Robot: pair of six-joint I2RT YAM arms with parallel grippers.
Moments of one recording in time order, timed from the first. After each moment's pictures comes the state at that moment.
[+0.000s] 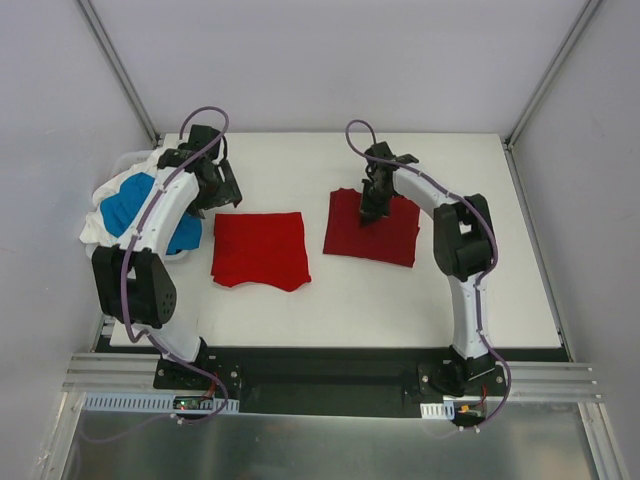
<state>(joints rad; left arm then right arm) -0.13 1.66 1.51 -1.02 -0.18 -0.50 0.43 2.18 1.78 -0.85 -0.12 0.54</state>
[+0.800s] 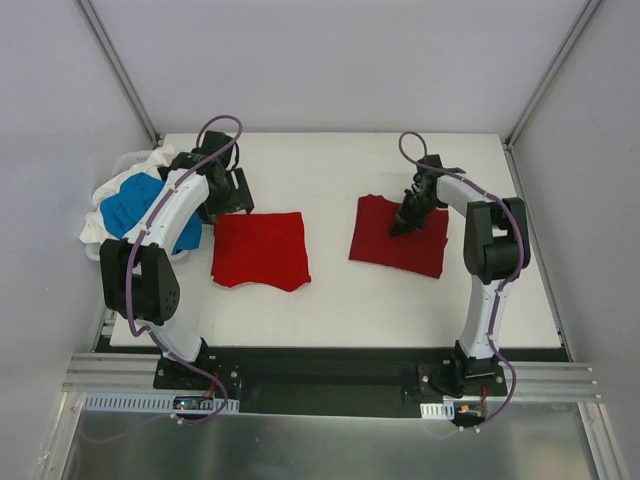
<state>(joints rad) -0.18 1.66 1.47 -1.00 -0.10 -0.51 0.18 2.08 1.49 -0.75 -0.34 0.58</state>
